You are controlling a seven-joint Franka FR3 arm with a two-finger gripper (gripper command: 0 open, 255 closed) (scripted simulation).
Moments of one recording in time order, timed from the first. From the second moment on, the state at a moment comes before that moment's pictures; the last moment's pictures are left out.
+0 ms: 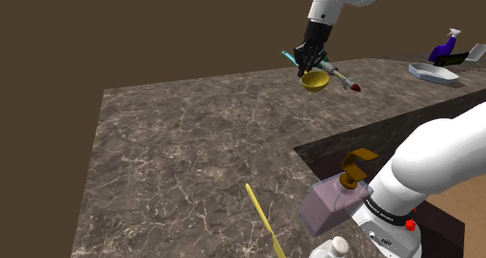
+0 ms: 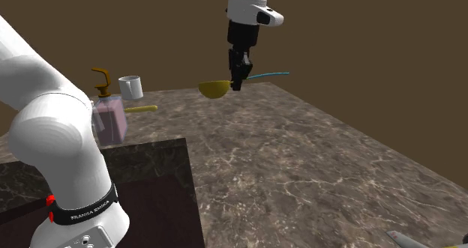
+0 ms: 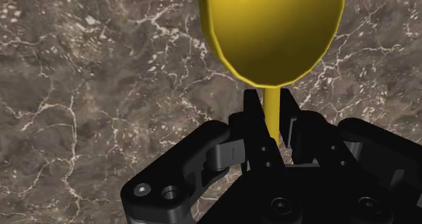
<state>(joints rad) -0.13 -0.43 -0.13 -2.28 0.12 1.79 0.09</state>
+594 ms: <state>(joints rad) -0.06 -0.63 0.03 -2.45 0.20 1.80 0.28</state>
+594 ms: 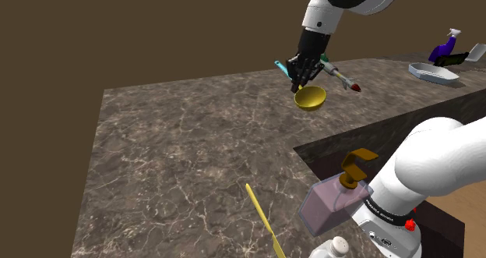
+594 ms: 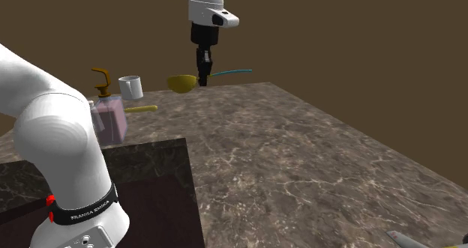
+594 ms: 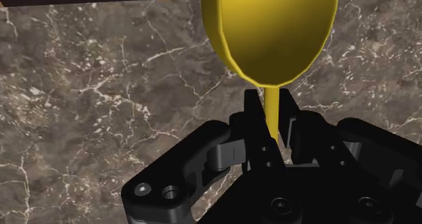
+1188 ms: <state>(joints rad) 0.05 -0.77 0.21 -2.53 0.33 1.78 0.49</state>
